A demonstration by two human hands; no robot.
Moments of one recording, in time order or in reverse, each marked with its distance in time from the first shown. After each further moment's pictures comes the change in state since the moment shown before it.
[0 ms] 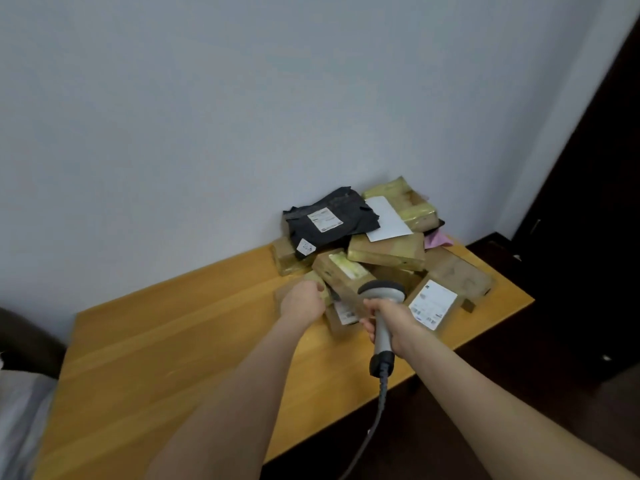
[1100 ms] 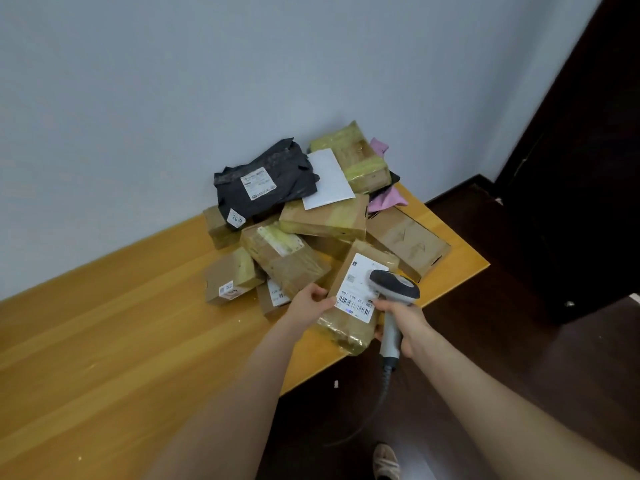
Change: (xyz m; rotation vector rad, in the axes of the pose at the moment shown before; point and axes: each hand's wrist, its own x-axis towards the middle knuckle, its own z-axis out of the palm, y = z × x) left_hand 0.031 0.106 0.137 -0.643 -0.317 -0.212; right_hand 0.089 0.003 -0.168 0.131 0.132 0.095
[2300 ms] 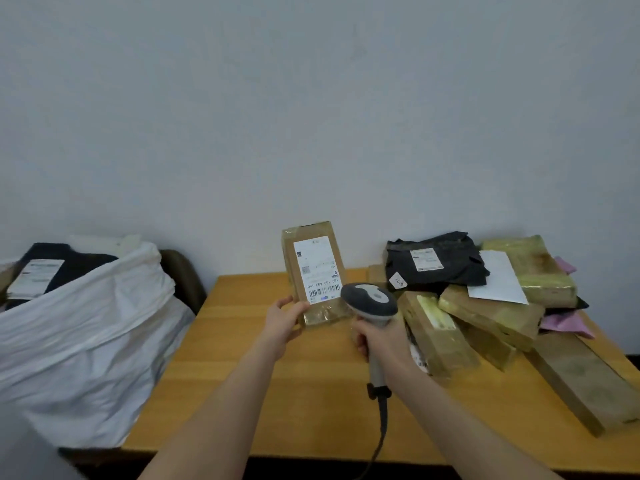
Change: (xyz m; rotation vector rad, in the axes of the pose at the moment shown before) left_hand -0.161 -0.085 -0.240 -0.791 0.722 0.034; right_hand -0.173 0.033 0.212 -0.448 -0.605 -0.523
